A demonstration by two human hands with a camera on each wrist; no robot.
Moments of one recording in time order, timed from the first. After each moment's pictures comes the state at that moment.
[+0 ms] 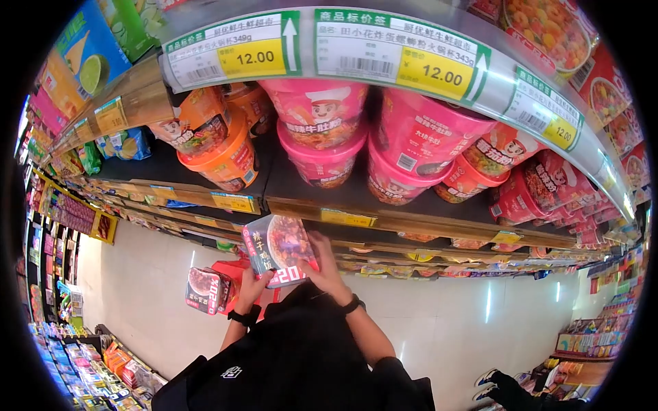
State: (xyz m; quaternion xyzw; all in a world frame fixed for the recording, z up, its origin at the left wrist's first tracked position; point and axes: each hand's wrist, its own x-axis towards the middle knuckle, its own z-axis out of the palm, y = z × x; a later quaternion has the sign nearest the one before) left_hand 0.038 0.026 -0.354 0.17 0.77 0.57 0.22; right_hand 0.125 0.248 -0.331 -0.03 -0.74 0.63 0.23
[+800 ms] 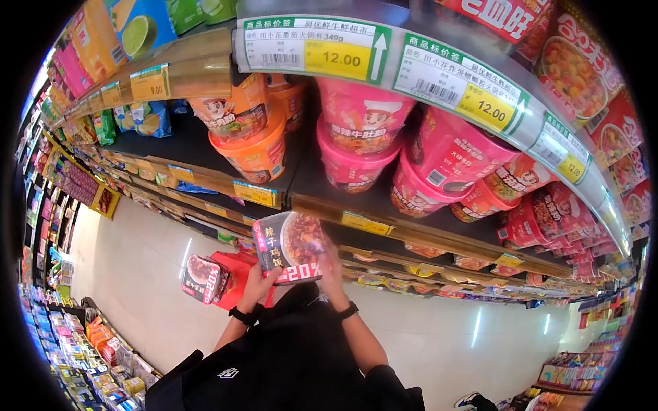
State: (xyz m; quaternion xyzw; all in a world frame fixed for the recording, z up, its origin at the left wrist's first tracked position) left_hand 0.051 0.032 -0.348 0.17 0.77 0.59 0.18; right_hand 0.127 0.229 -0.343 -0.13 -0.61 0.76 0.20
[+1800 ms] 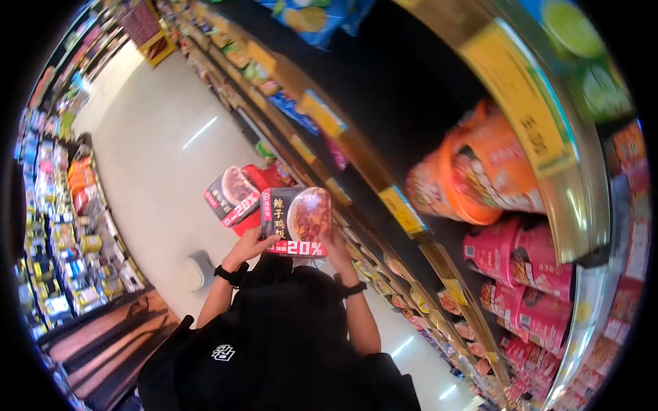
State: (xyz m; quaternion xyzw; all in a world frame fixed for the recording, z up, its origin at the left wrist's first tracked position) left_hand 0.043 -0.134 -0.377 0.01 0.81 0.53 0.24; right_hand 0.040 0.140 -0.388 -0.06 -0.63 0.75 -0.19
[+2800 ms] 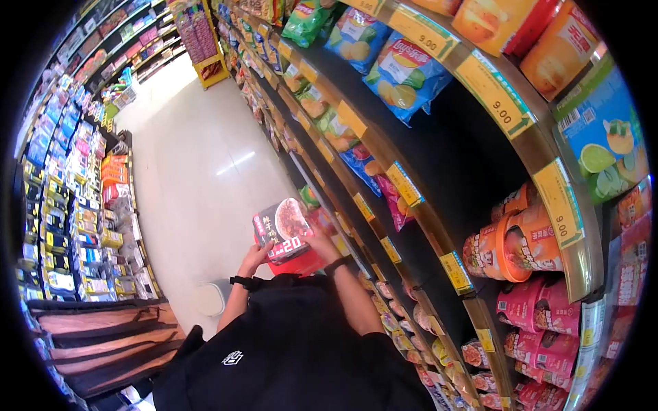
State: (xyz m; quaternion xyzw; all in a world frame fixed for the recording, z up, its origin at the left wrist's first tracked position) left_hand 0.027 -0.278 -0.443 -0.28 0.65 0.70 0.10; right_hand -0.100 -0.073 -0.486 0.09 -0.58 0.73 -0.35
